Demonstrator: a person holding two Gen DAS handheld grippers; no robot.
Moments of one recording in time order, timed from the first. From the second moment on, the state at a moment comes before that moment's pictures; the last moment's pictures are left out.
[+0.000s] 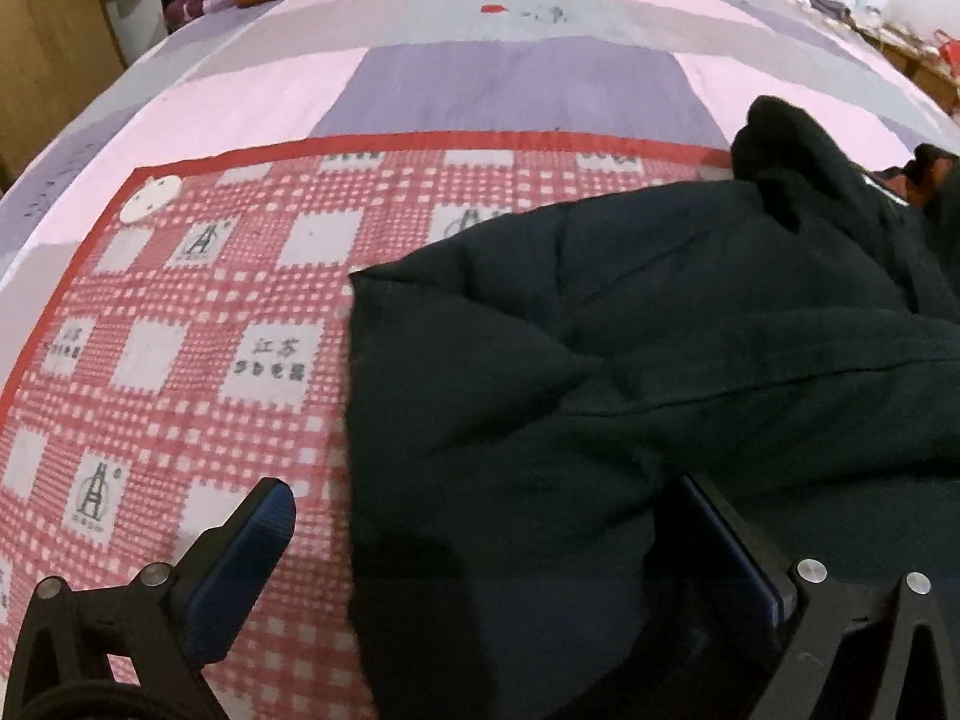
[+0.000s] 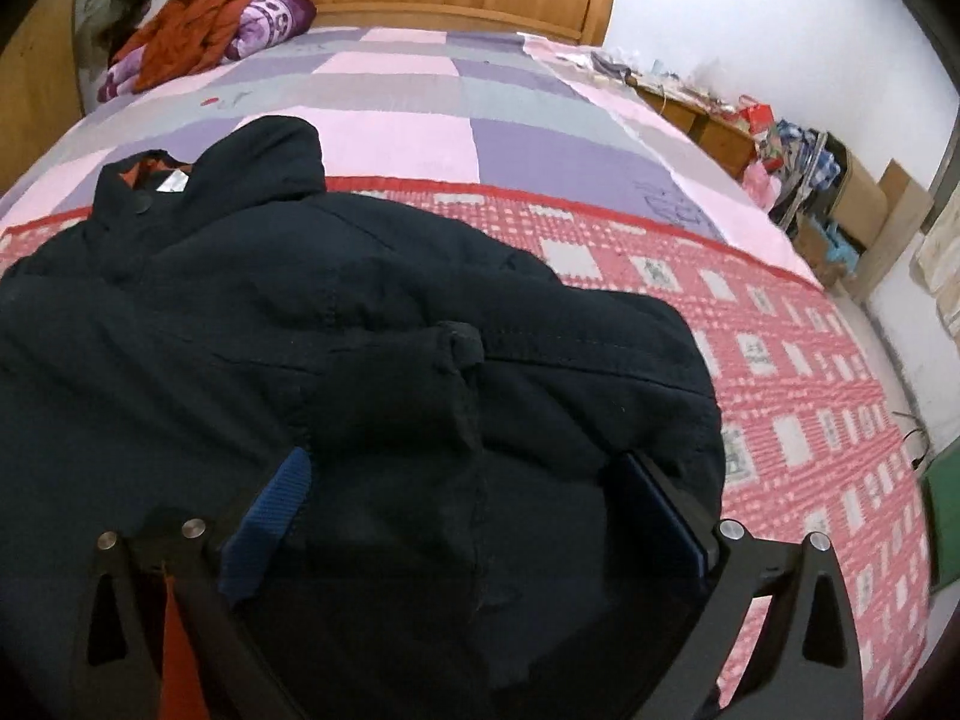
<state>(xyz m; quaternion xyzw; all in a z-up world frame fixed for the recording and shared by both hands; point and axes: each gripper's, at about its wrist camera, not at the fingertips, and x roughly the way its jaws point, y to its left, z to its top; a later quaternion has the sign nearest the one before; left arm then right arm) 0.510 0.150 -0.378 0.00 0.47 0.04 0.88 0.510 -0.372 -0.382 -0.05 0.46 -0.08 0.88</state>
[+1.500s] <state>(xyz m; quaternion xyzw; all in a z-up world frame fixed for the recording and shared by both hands) 0.258 0.035 -0.361 0.03 0.49 -0.08 0.87 0.303 -0.246 -0.343 -0.13 0.42 0.11 0.89</state>
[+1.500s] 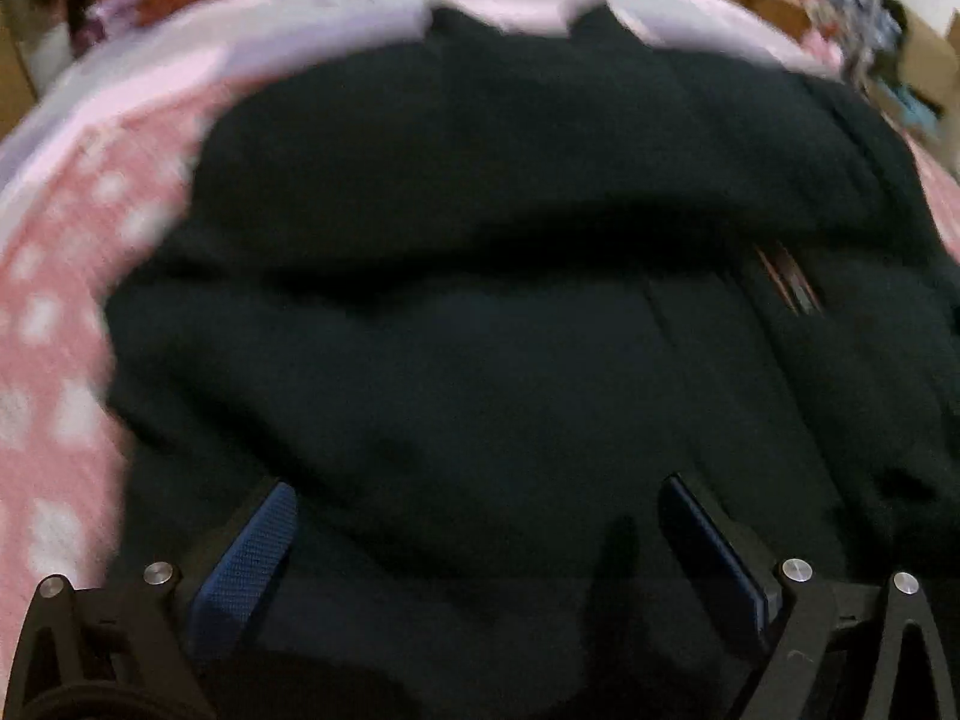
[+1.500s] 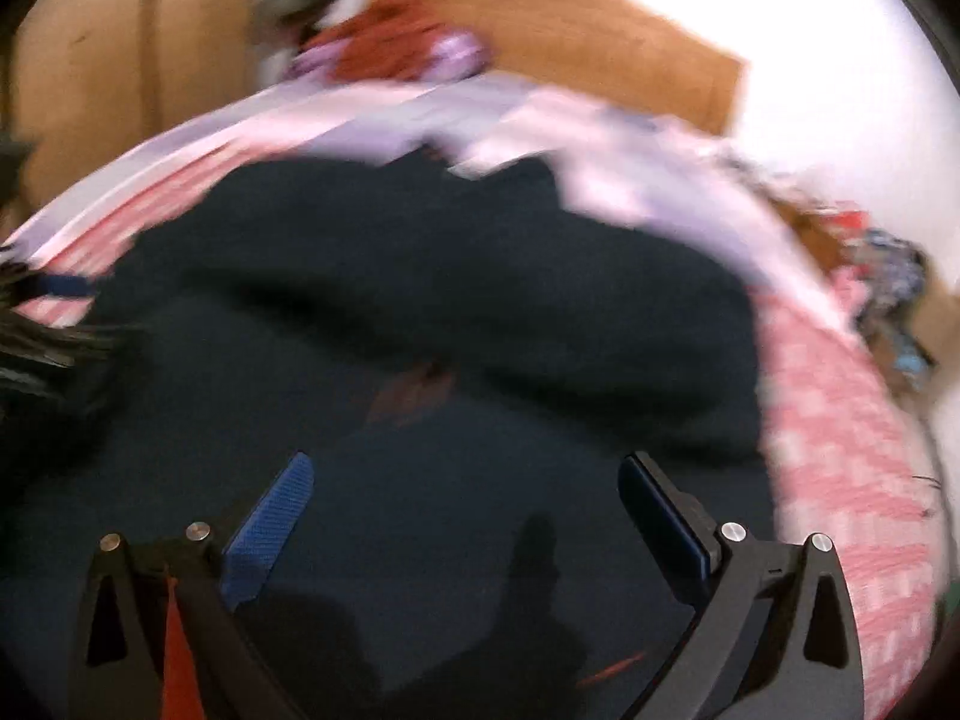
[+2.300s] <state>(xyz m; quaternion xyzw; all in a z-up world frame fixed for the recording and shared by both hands) 0.104 0.083 -0.366 0.06 0.48 -0.09 0.87 0.147 -0.231 -0.340 -0.13 0.43 0.07 0.89</state>
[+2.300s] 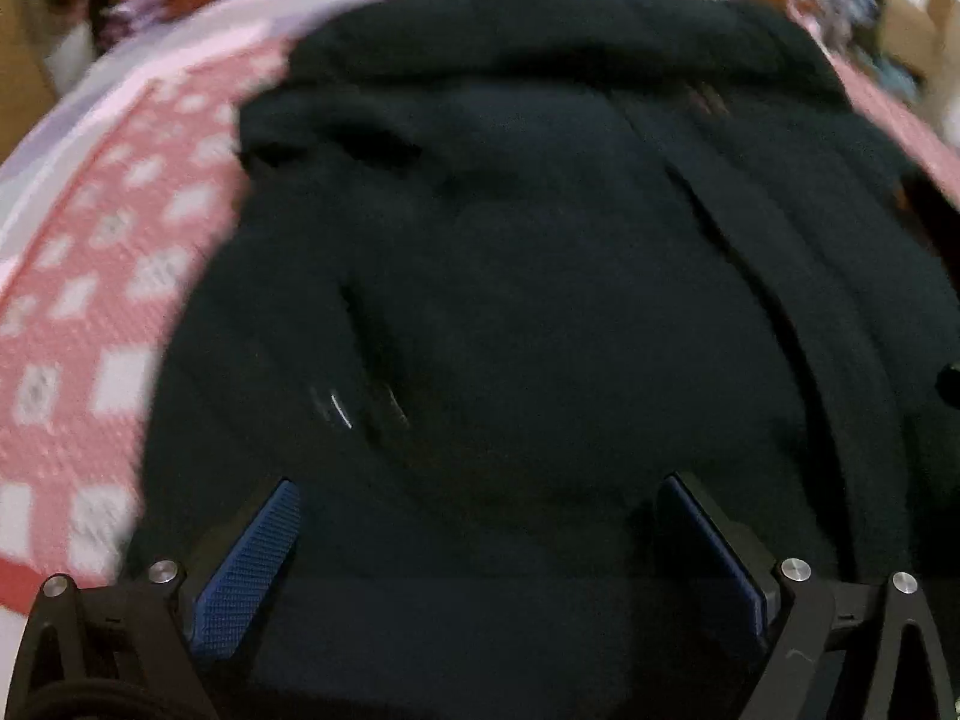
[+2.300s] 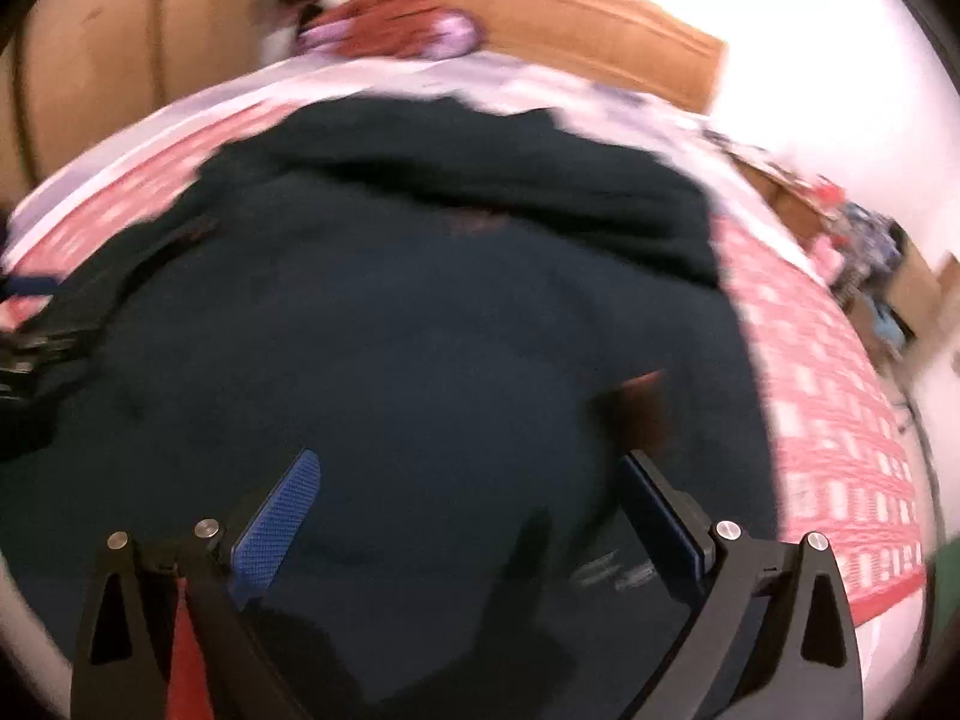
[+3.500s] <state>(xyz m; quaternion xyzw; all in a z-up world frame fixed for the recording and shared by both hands) -0.024 0.193 -0.383 0.08 0.51 0.02 0.86 -0.062 -0.362 -0.359 -0.05 0.51 -0.28 0.81</state>
